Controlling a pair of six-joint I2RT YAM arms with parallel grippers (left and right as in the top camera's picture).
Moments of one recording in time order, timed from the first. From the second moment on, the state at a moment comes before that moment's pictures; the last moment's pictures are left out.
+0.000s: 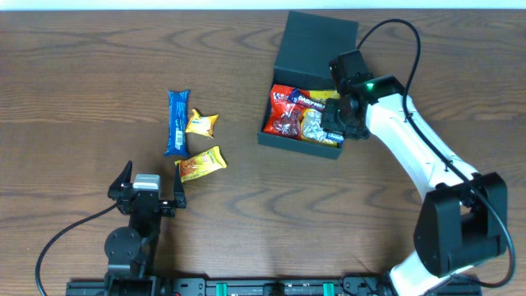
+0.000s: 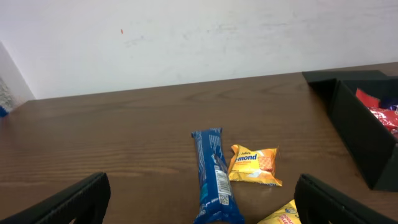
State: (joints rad) left arm -0.06 0.01 0.02 -0.11 -0.01 0.09; right arm 0.30 1.78 1.35 -0.92 0.05 0.59
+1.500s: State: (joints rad) left arm -0.06 0.01 0.02 -0.11 -0.01 0.09; right arm 0.30 1.92 1.37 -0.90 0.03 0.54
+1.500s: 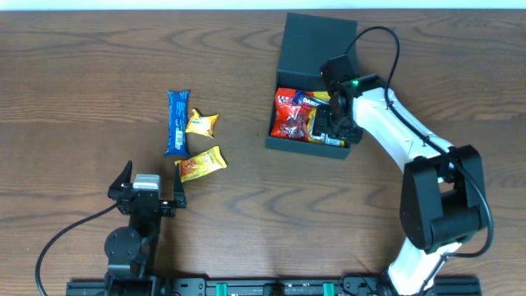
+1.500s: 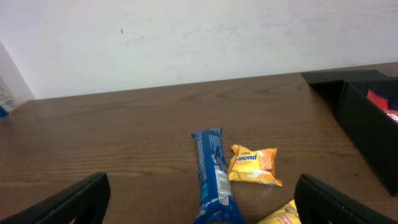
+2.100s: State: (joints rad) left arm -0.06 0.01 0.02 -0.11 -0.01 0.09; right arm 0.35 1.92 1.54 -1.05 0.03 0.56
